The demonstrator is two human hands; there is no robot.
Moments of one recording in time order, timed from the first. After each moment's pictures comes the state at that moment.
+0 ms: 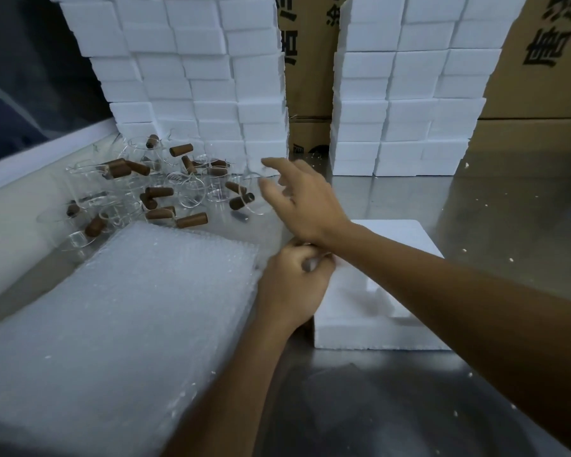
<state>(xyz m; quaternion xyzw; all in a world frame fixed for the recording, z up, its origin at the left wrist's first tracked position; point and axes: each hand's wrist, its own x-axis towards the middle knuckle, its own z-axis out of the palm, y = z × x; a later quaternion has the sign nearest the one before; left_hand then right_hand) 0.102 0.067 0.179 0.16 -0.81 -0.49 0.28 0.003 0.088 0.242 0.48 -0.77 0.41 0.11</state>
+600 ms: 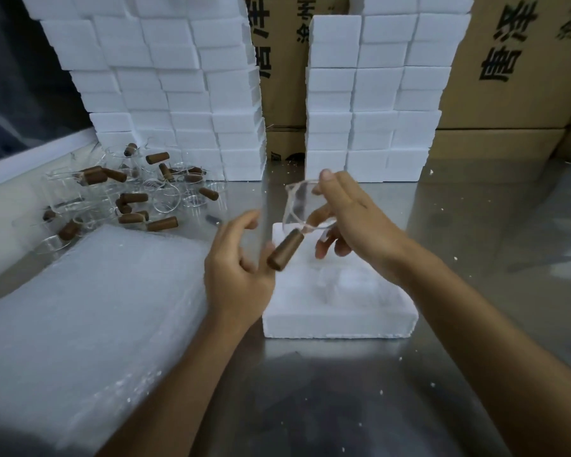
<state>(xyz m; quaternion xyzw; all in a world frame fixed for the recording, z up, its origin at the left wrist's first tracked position) 0.123 0.086 0.195 0.11 -0.77 -0.36 0.51 0.026 0.222 0.277 0.35 -0.75 0.55 -0.14</state>
